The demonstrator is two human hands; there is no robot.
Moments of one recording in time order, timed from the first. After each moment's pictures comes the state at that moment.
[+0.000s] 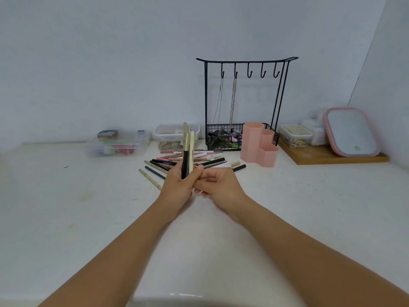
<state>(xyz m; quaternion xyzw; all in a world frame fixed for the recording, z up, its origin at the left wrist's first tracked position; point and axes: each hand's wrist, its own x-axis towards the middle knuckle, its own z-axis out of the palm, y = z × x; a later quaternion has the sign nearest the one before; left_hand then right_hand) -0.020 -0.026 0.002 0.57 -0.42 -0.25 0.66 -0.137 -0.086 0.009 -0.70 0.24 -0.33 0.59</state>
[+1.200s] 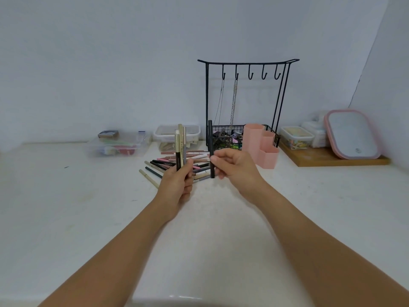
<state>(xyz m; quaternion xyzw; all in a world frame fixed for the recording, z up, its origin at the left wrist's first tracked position) -0.018 -0.021 0.015 0.55 -0.31 -0.37 0.68 -0.156 -0.123 0.038 -0.71 0.21 -0.40 0.54</state>
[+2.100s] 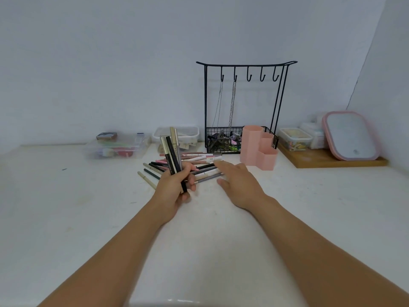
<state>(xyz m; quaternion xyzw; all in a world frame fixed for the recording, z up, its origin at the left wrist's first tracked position) -0.012 -0.022 0.013 0.53 -0.32 -0.38 0.68 -0.163 -0.155 -0.004 -0.92 0.32 -0.19 0.10</state>
